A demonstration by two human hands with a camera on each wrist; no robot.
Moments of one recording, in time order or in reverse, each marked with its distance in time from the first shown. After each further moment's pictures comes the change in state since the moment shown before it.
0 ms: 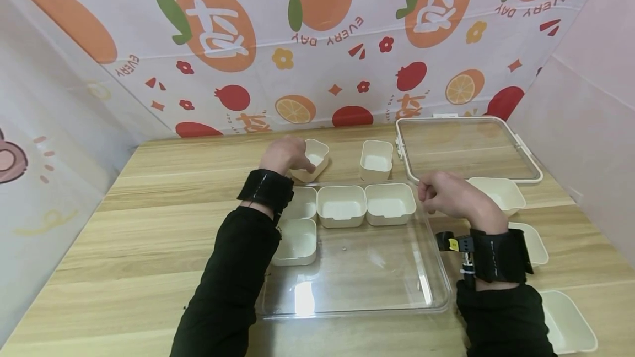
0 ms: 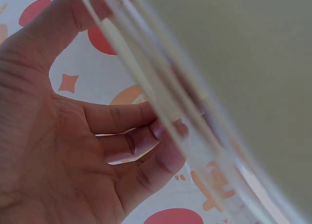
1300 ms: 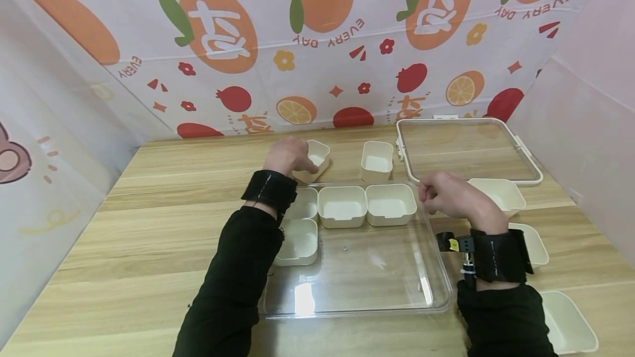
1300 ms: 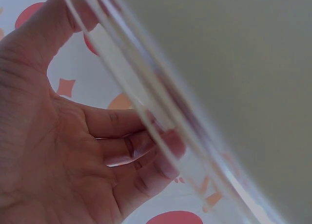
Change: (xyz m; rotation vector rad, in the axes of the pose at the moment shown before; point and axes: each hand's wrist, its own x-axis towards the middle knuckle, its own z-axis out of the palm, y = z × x) left_hand 0.001 0.002 0.001 0.037 0.023 0.011; right_hand 0.000 0.001 0.000 -0.015 0.005 -0.018
